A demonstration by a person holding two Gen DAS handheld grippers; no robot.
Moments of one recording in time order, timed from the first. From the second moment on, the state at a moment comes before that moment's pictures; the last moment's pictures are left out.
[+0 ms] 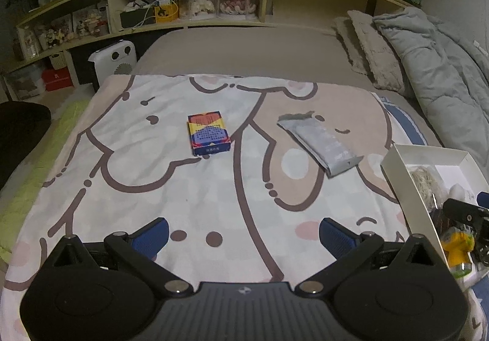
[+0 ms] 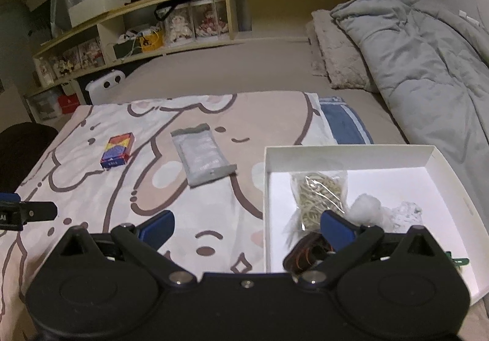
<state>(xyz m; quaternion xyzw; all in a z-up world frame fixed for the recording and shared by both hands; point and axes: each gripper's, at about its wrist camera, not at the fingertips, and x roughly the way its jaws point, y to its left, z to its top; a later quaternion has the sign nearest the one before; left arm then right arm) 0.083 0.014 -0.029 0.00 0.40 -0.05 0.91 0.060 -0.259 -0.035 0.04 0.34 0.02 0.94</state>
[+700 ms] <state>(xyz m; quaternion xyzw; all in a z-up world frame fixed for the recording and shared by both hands) 0.148 0.027 -0.060 0.00 0.36 -0.03 0.93 0.122 -0.225 -0.056 -0.01 0.28 0.09 0.95</state>
